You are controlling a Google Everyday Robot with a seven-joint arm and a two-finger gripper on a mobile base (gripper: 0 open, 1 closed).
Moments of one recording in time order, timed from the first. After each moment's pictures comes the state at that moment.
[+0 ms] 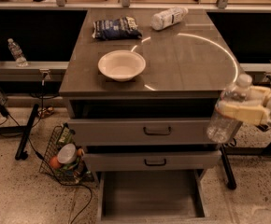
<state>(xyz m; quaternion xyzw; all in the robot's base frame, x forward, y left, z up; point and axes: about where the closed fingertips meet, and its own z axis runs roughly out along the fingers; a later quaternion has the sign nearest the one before) 0.490 -0.247 0.887 -0.33 0.70 0.28 0.57</state>
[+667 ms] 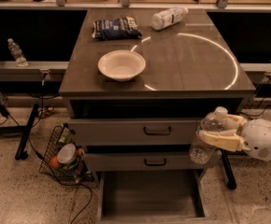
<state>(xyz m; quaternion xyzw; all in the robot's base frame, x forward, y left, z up) 0.468 -0.213 0.802 -0.36 0.67 0.33 0.56</state>
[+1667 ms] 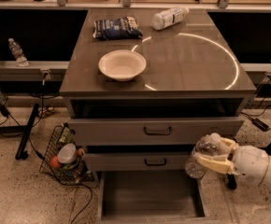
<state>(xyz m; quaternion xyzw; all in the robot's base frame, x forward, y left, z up) 0.454 -0.215 0.723 -0.36 0.65 0.32 0.59</state>
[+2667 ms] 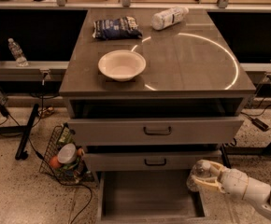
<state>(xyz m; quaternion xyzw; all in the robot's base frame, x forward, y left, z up) 0.475 -0.257 0.528 -0.40 0.65 0.28 0.58</state>
